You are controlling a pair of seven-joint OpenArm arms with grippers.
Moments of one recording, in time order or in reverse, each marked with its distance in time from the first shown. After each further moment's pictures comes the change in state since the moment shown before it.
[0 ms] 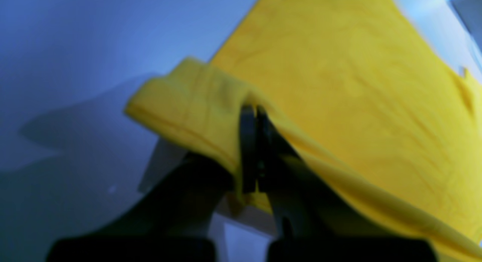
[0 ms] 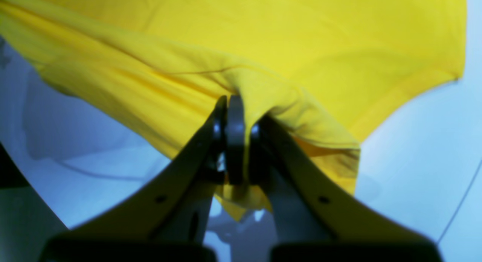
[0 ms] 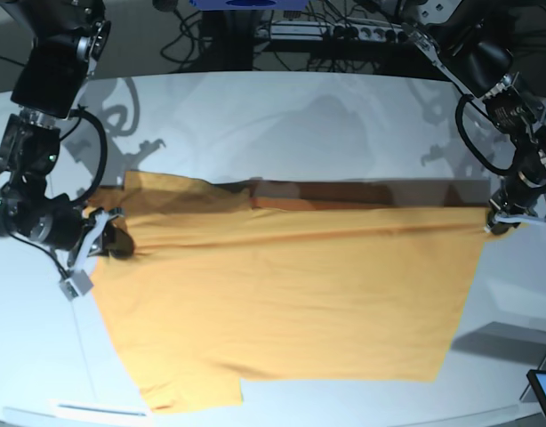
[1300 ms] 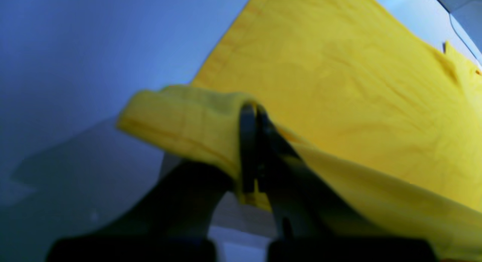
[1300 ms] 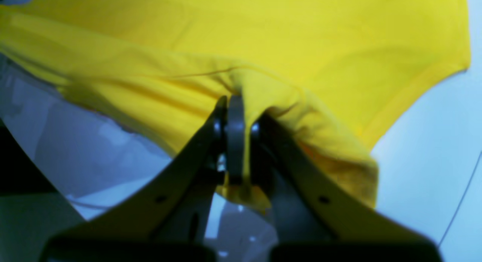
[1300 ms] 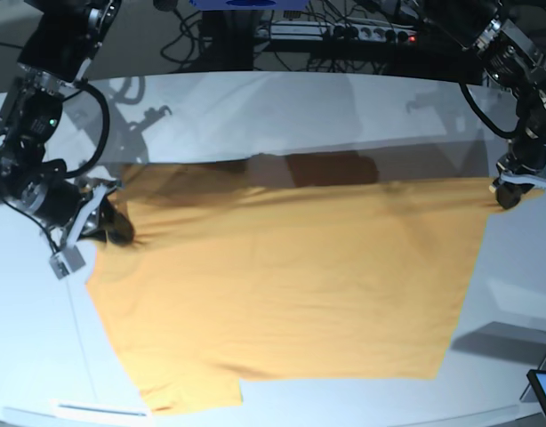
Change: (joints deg) left arm 12.0 3.5 -6.3 18.7 -7.9 -3.6 5.1; right arm -8.0 -2.8 3.9 12.9 5.4 -0.2 -1.6
